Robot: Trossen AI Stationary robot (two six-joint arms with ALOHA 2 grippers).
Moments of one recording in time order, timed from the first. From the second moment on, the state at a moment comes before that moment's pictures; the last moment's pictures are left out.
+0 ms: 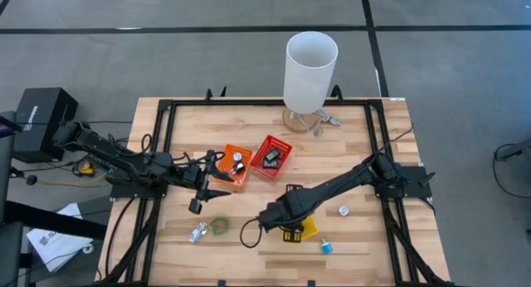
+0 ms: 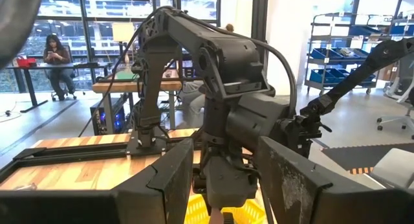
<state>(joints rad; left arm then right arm) -0.34 0.93 0.46 0.56 -0.14 0.01 0.37 2.15 1.82 -1.26 0.07 0.44</state>
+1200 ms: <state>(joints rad) -0.34 0.93 0.46 0.56 -0.14 0.01 0.29 2.14 1.87 -1.43 -0.13 0.57</state>
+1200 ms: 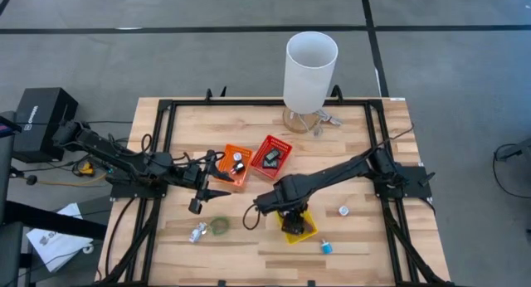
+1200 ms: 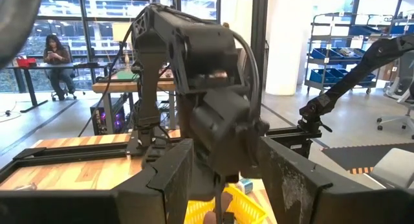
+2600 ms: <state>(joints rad) -0.34 0.93 0.46 0.56 -0.14 0.01 0.50 1.54 1.05 -1.16 -0.03 1.39</state>
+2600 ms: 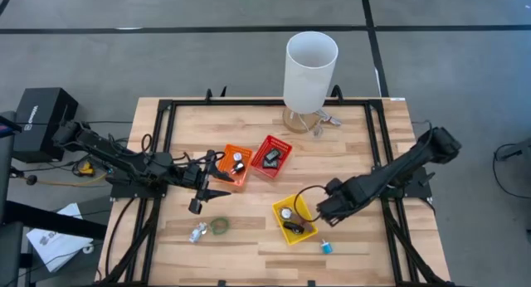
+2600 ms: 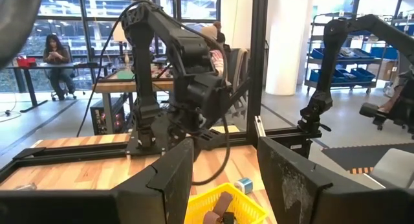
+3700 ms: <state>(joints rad) -0.34 0.93 0.46 0.56 -0.14 0.01 0.53 1.66 0.98 -1.12 -0.06 1.27</state>
